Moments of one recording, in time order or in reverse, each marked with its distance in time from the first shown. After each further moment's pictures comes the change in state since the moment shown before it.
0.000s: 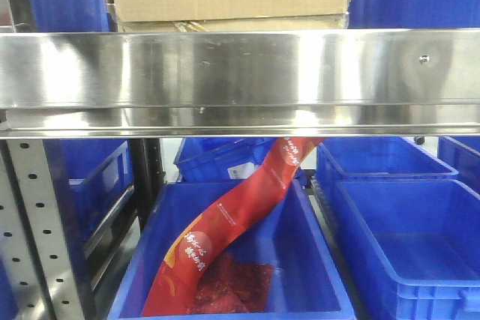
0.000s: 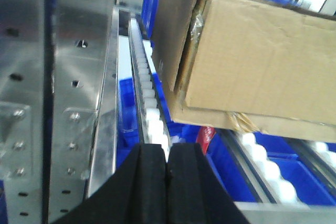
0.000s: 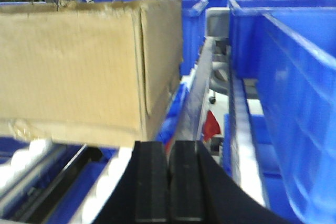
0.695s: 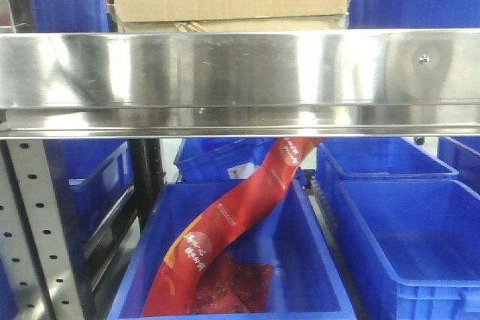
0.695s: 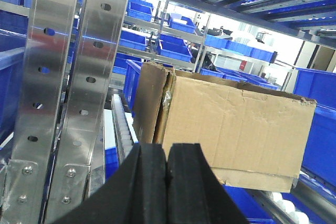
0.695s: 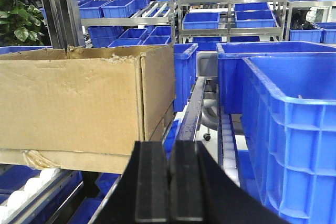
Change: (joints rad) left arm 0.000 -0.351 0.052 0.000 0.044 0.000; right arm -0.002 -0.183 0.017 0.000 0.040 0.000
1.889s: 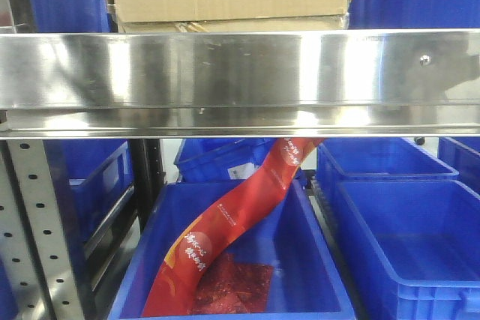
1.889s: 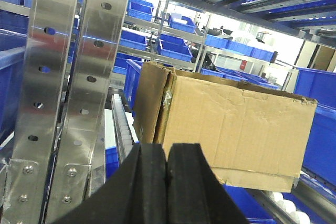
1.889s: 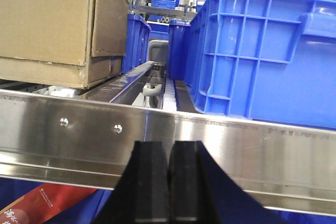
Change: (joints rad) left arm 0.000 0.000 0.004 0.000 -0.004 0.000; right arm -0.163 -0.634 0.618 0.378 -0.054 -0.549
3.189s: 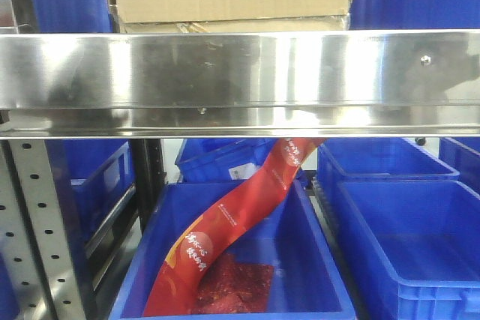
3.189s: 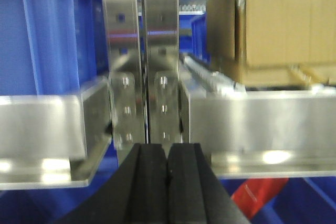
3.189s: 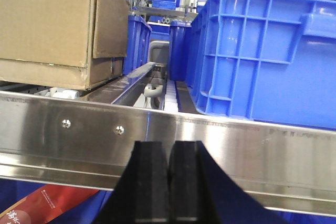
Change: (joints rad) left arm 0.181 -0.398 0.505 -0.180 -0.032 0.464; right arm 0.000 0.000 0.000 0.002 -0.002 0.005
